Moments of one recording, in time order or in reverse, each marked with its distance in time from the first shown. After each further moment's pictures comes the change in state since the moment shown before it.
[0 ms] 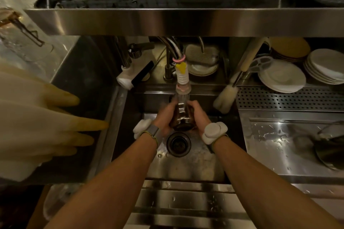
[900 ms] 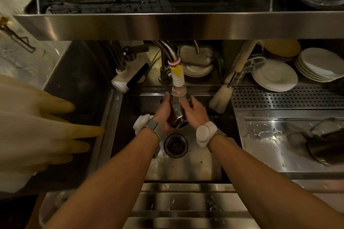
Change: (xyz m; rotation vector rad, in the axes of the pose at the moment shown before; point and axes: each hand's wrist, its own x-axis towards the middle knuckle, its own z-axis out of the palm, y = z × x) left_hand 0.008 0.015 0.006 -0.076 -0.025 -0.199; right_hand -0.011 -0.012 0.001 -0.491 0.090 -0.398
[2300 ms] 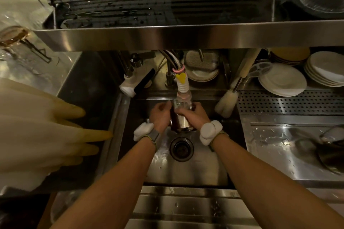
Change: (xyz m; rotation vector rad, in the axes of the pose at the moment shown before) left_hand -0.008 0.002 -0.017 0.520 0.394 0.502; right_hand 0.020 0.001 0.007 0.164 -0.096 0.204
